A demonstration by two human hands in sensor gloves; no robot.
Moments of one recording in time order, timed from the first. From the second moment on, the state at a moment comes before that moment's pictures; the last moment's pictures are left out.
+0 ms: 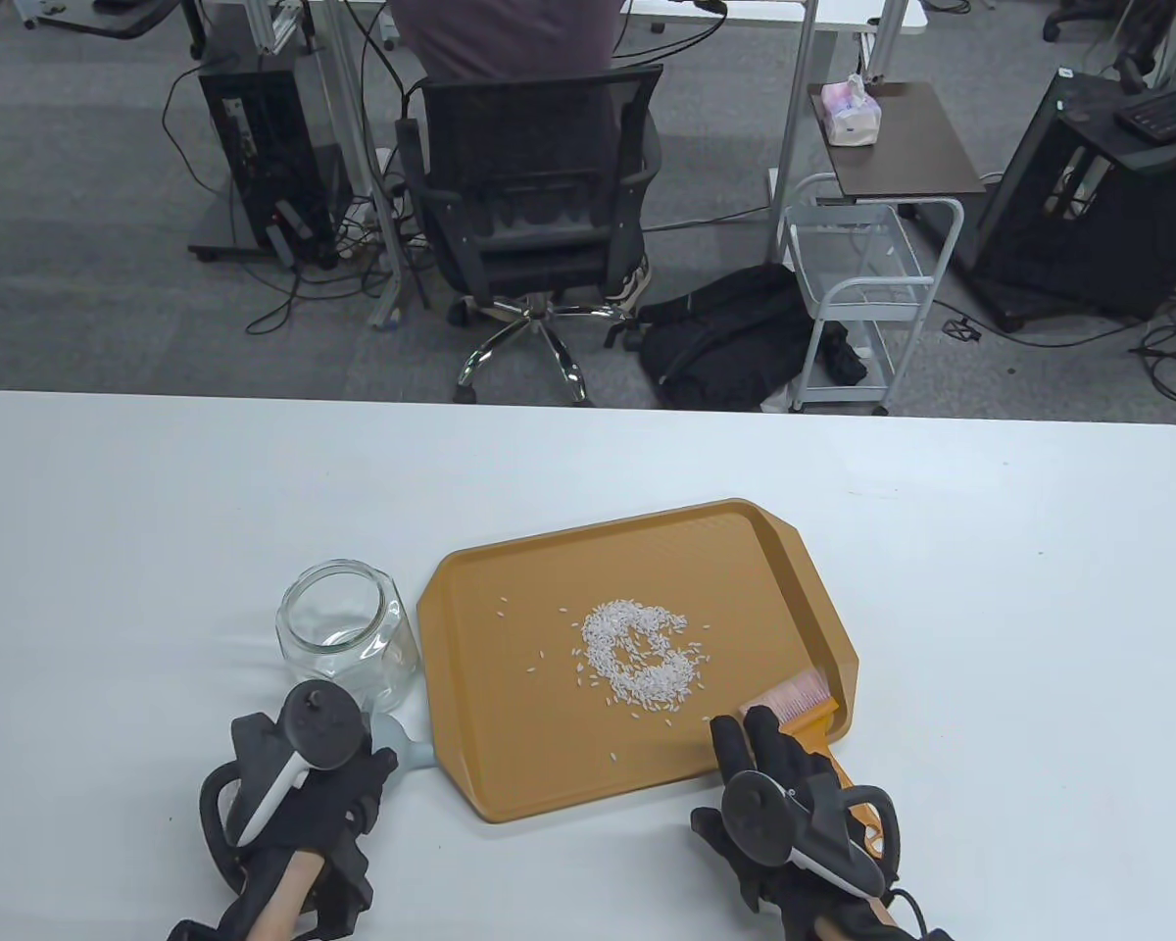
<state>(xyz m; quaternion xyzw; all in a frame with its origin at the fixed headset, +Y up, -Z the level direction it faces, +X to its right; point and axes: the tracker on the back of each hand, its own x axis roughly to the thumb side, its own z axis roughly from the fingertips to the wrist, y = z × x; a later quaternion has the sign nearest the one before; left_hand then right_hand) -0.270 -0.713 -0.275 -0.13 0.09 0.17 0.97 0.139 -0.745 -0.238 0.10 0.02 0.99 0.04</state>
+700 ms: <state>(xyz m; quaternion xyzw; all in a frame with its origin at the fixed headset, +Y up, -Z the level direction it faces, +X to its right) -0.261 -0.575 -0.263 0.05 0.02 0.18 0.98 0.140 -0.748 -0.239 0.09 0.05 0.99 0.06</state>
